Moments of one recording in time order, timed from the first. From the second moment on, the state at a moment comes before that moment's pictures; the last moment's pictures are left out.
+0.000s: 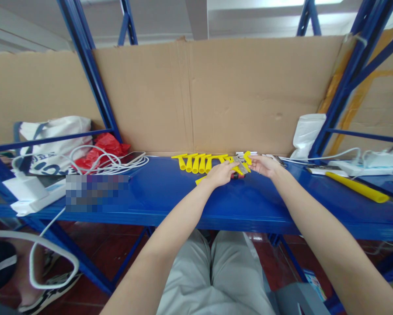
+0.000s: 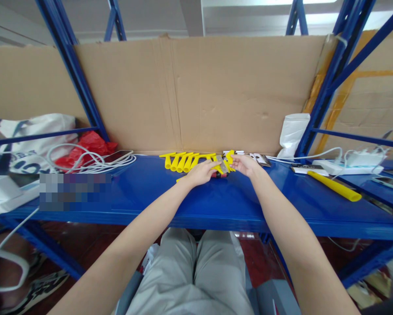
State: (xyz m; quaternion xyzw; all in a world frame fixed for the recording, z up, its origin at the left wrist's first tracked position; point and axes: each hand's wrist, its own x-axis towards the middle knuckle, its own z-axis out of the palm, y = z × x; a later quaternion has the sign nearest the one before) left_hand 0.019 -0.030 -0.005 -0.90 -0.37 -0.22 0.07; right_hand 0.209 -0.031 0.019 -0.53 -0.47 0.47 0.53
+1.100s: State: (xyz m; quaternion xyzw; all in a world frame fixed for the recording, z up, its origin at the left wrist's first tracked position) left_hand 0.018 -0.033 -0.002 -0.89 -0.39 -0.22 0.02; right_hand 0.190 -0.028 0.007 -0.58 -0.58 0.32 0.48
